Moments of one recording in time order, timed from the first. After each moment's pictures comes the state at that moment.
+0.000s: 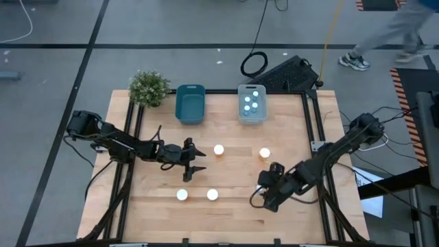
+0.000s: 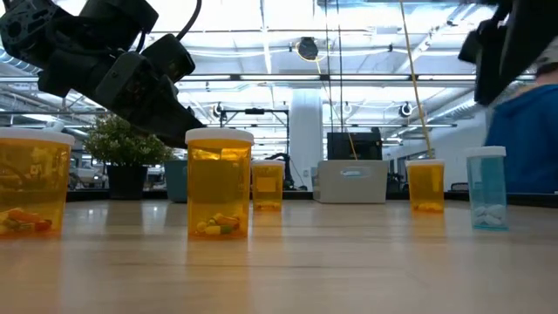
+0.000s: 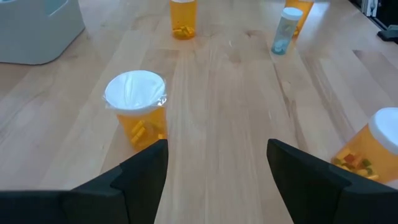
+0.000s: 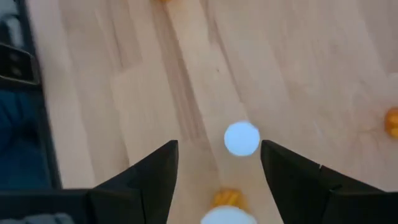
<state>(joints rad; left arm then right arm) -0.16 1.46 0.42 0.56 -0.13 -0.14 0.60 1.47 1.03 -0.71 0.22 0.89</state>
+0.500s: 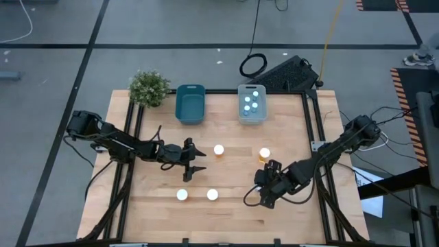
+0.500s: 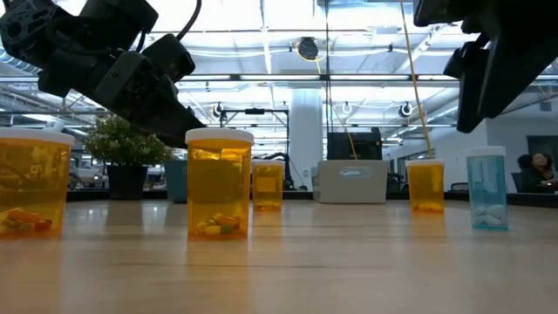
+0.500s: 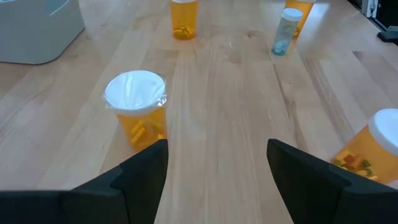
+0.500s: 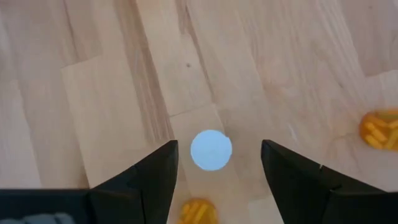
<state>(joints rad) -0.16 1.46 0.42 0.56 -0.13 -0.14 0.56 1.54 1.03 -0.73 0.24 0.83</state>
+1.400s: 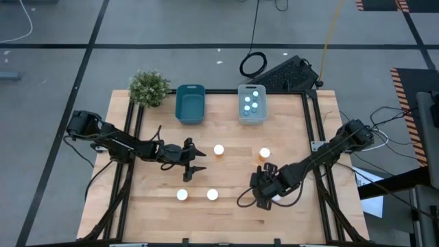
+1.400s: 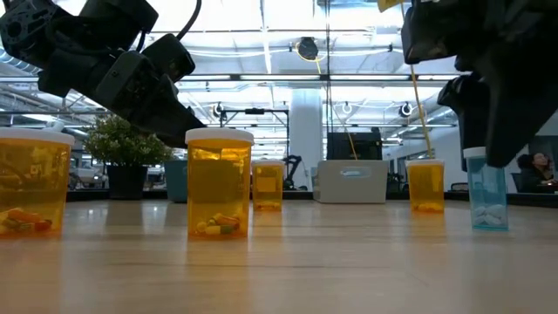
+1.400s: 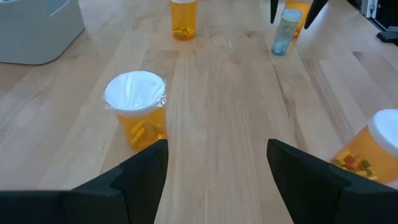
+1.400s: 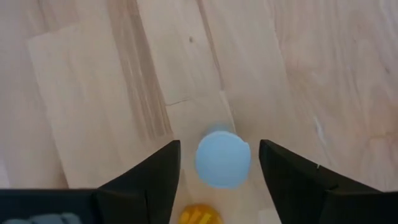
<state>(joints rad) -0.16 1.46 0.42 0.56 -0.13 -0.14 0.53 1.65 1.03 -0.68 0.15 0.79</state>
